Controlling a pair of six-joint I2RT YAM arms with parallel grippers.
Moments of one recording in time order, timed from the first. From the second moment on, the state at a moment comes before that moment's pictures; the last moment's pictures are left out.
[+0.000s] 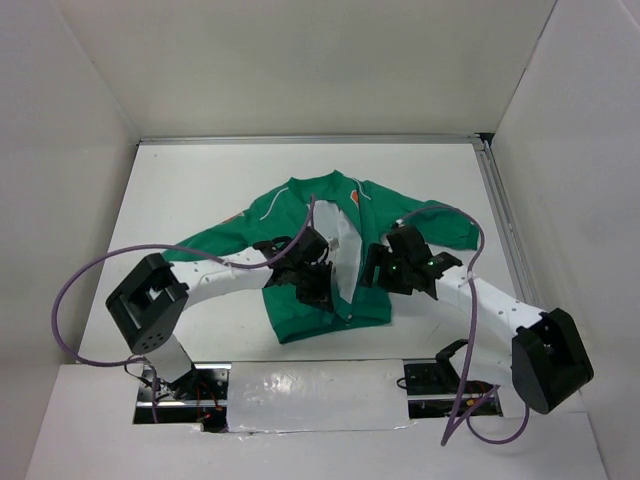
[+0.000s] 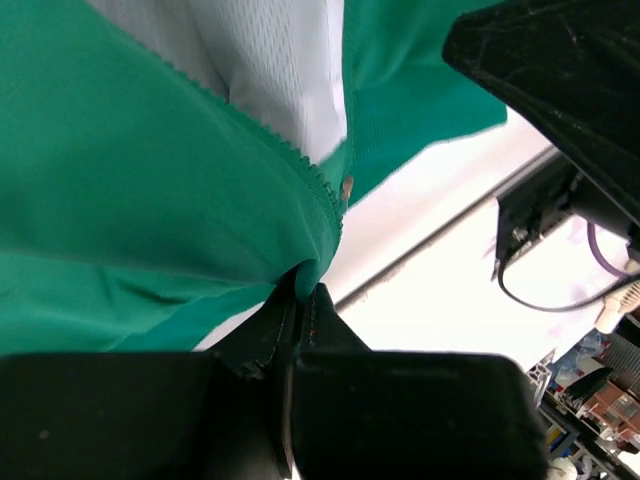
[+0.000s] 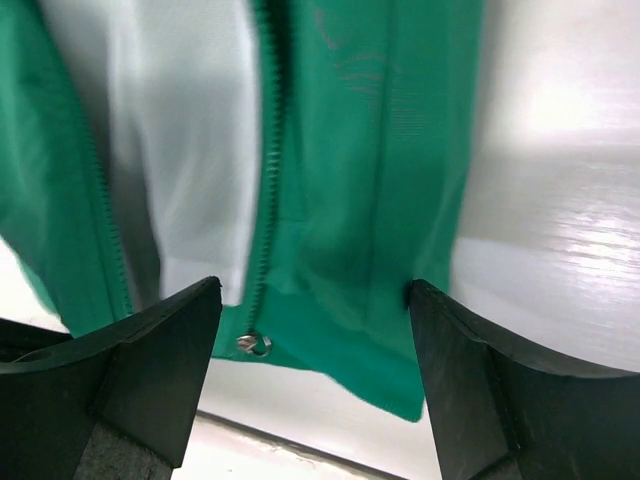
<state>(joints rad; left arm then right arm) -0.86 1.68 1.07 -0.44 0.33 -0.74 0.49 1.18 0.64 -0.43 -0.05 0.67</state>
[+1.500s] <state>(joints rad) -0.67 1.43 0.60 -0.09 0.44 -0.77 0.69 1.54 0.76 -0.28 -0.26 0.87</state>
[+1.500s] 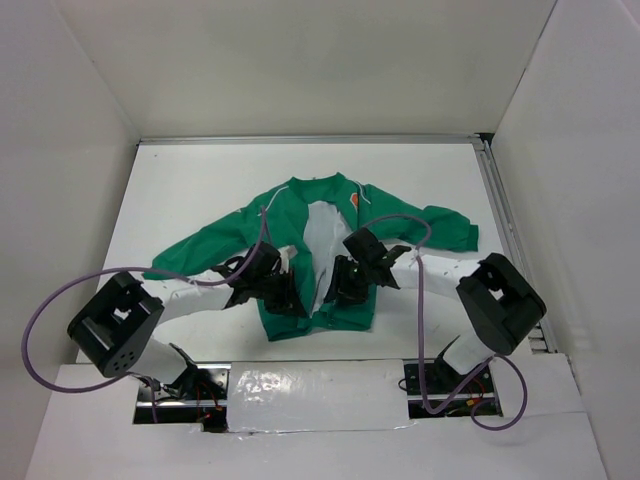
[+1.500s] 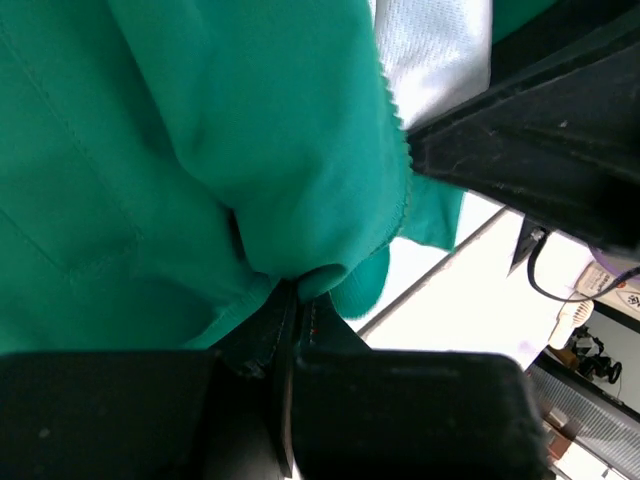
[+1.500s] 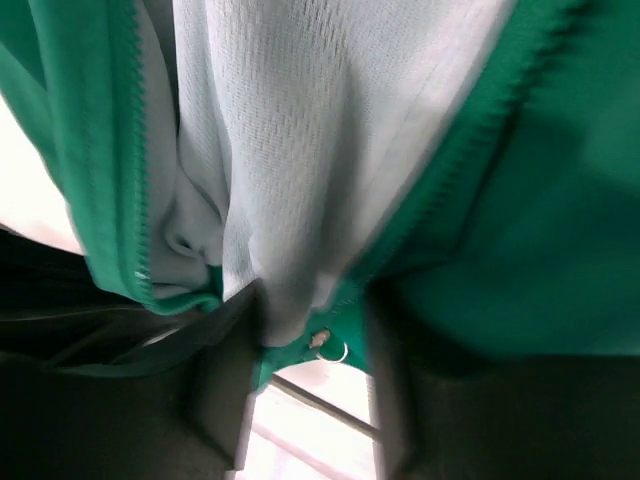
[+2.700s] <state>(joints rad) -0.51 1.71 0.85 -0.07 0.46 -0.69 1.03 1.74 1.26 -1.04 0.61 0.82</state>
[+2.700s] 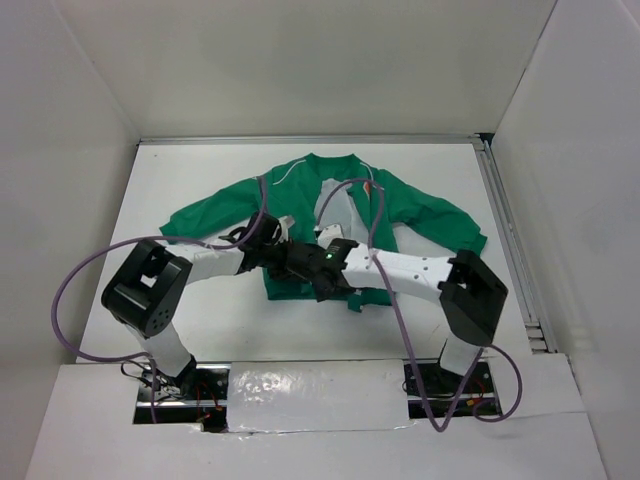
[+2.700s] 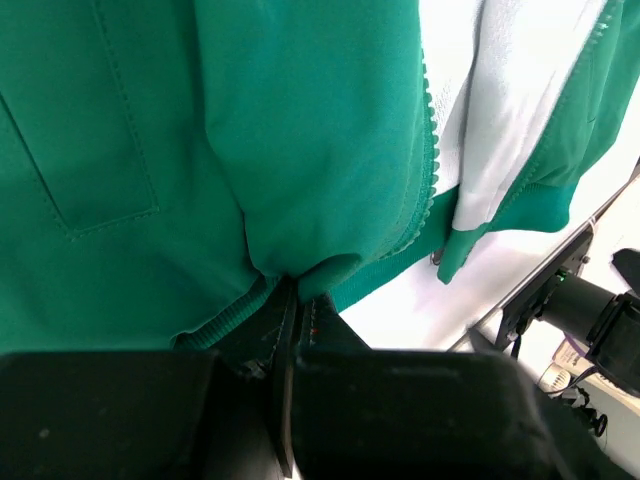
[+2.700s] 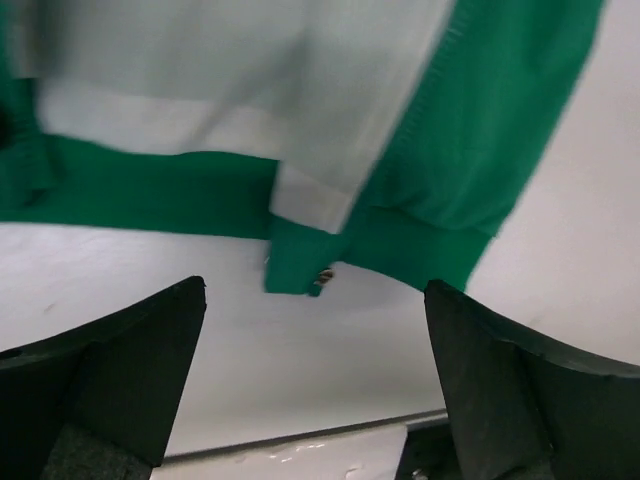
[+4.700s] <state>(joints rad) -0.50 1.56 0.70 -0.14 0.45 -0.72 0.99 1.76 1.25 -0.67 0.05 0.61</state>
